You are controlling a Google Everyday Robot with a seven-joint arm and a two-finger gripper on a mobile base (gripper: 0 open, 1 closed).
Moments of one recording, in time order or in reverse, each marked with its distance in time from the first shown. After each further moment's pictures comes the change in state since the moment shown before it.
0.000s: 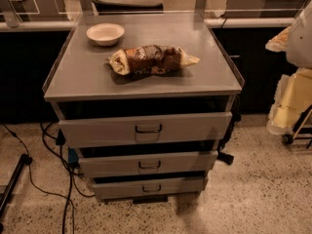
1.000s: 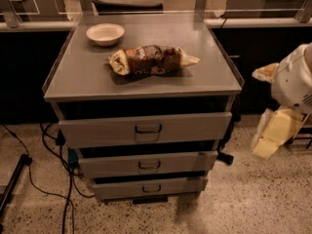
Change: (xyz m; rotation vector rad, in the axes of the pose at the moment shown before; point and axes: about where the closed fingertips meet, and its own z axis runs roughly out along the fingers) arm -0.002 0.029 0.050 -0.016 -0.122 0.015
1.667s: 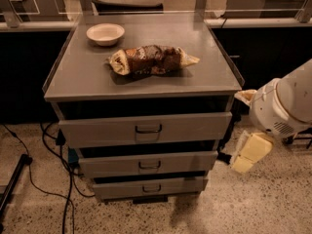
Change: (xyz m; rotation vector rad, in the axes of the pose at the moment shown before) arm 0.002 0.017 0.064 -0.023 -0.074 0.022
